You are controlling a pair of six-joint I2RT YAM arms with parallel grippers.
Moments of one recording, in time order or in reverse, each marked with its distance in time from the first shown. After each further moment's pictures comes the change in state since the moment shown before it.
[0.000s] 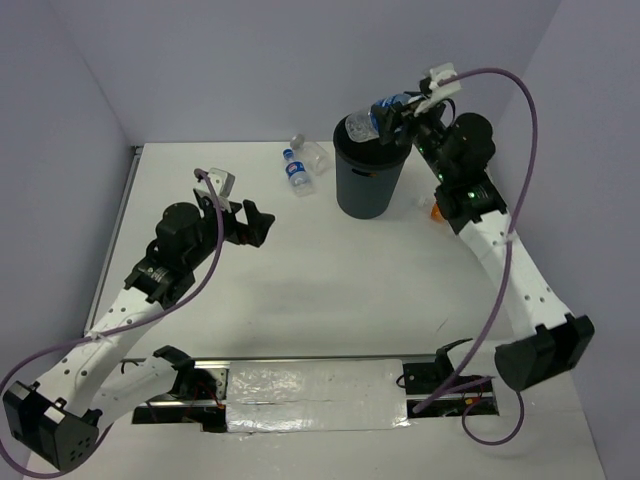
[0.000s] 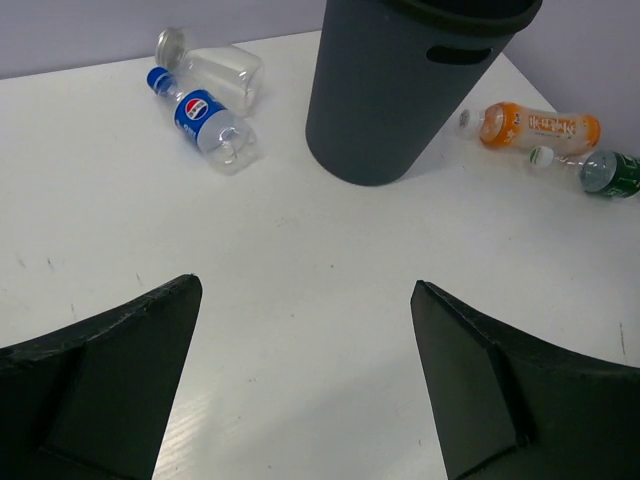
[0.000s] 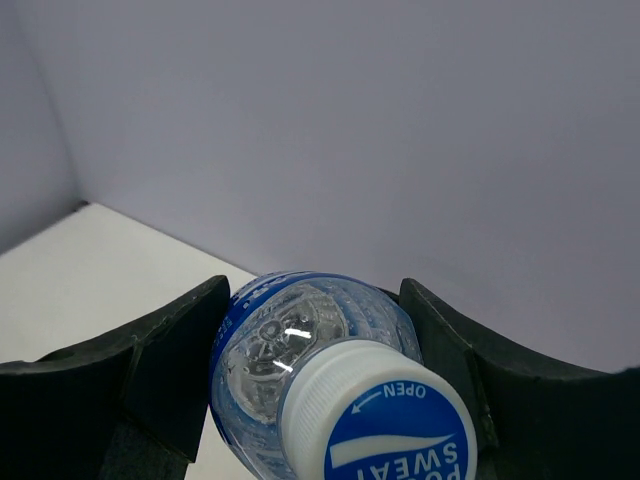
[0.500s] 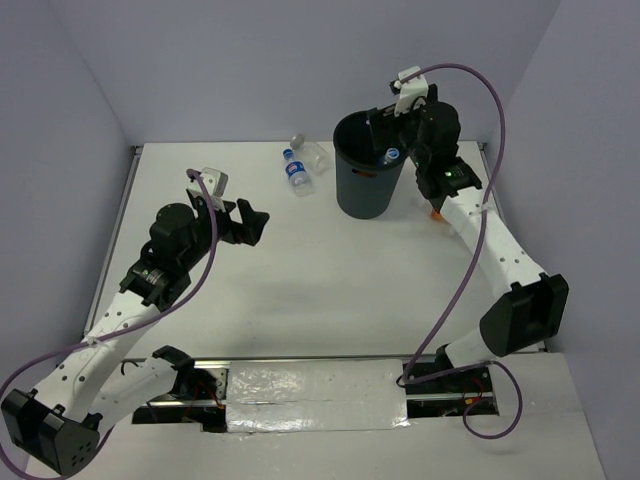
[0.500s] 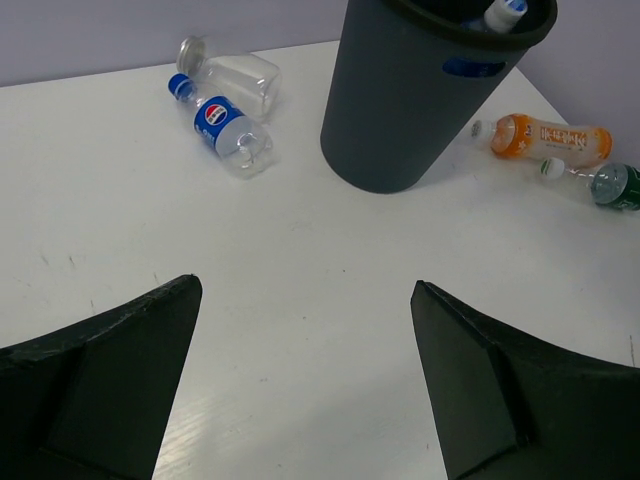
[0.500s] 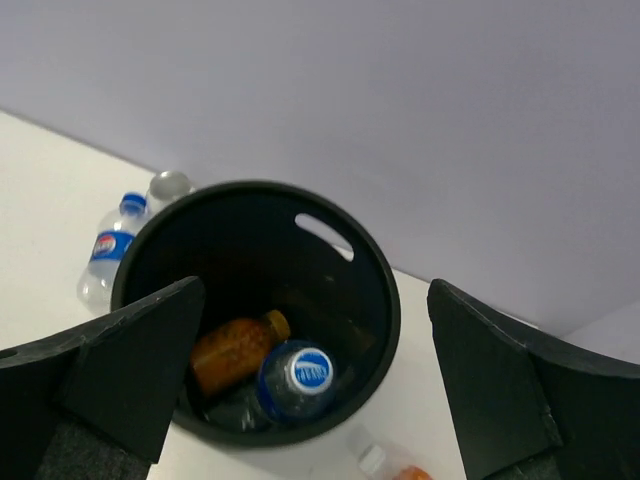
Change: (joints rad) left arm 0.027 -0.026 0.000 -0.019 -0.010 0.003; right arm -0.010 0.235 0.078 -0.117 0.237 -0.172
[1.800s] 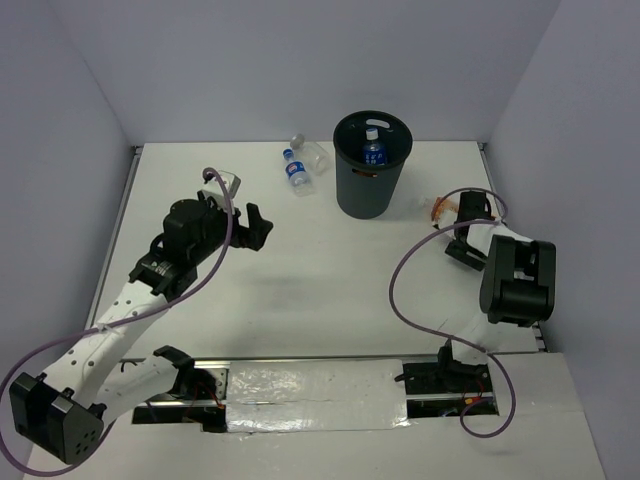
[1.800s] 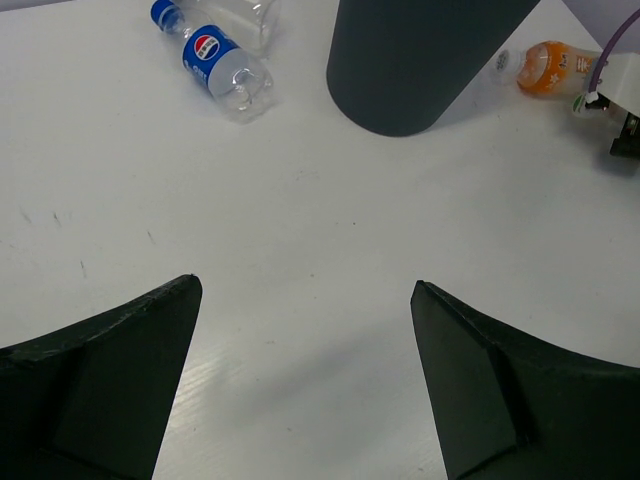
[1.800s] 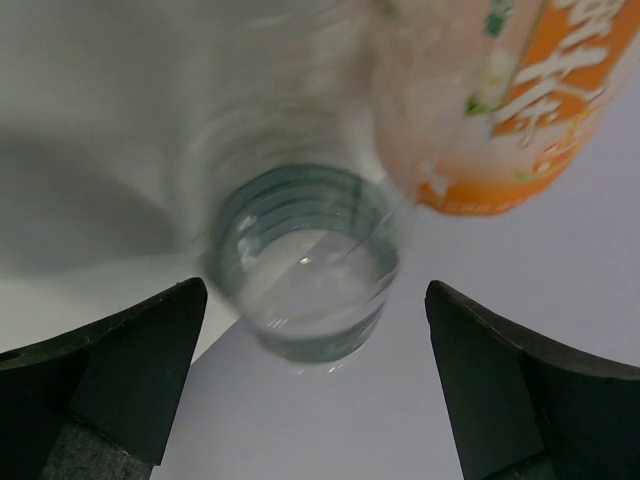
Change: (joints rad) left arm 0.006 0.070 0.001 -0.061 0.033 0.029; right arm -0.497 0.151 -0.597 -0.278 0.381 -0.954
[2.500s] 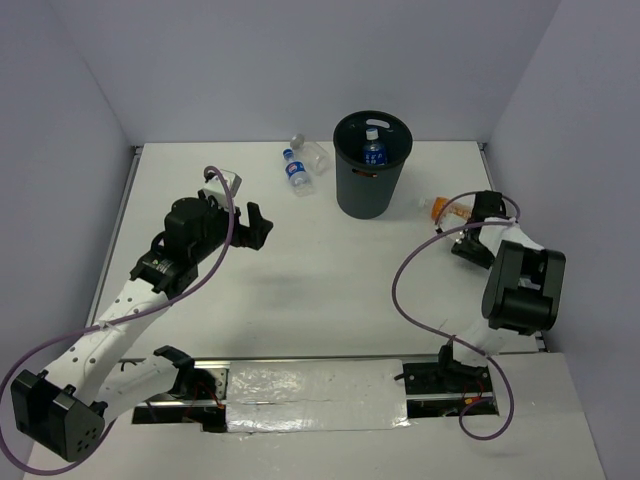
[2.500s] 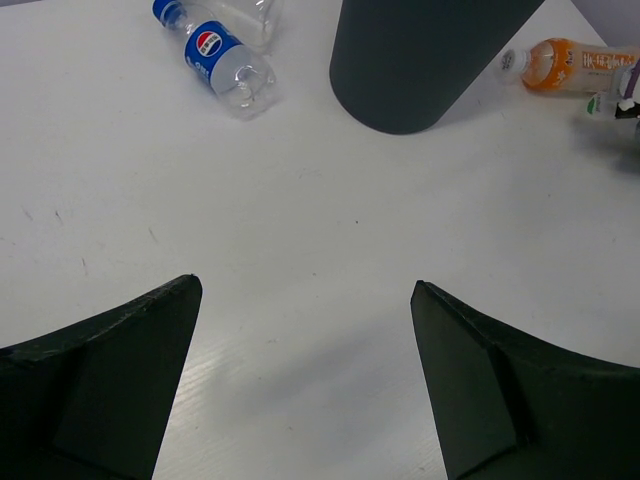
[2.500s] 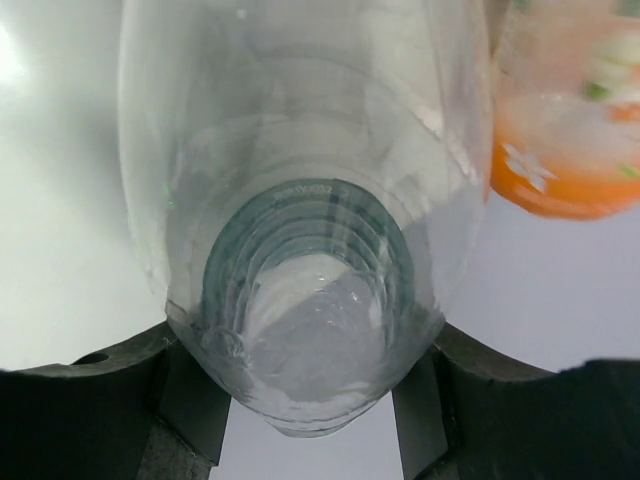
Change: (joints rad) left arm 0.006 0.018 0.010 -0.009 0.000 0.001; right arm -0.089 0.003 0.052 -0.140 -0.199 -0.110
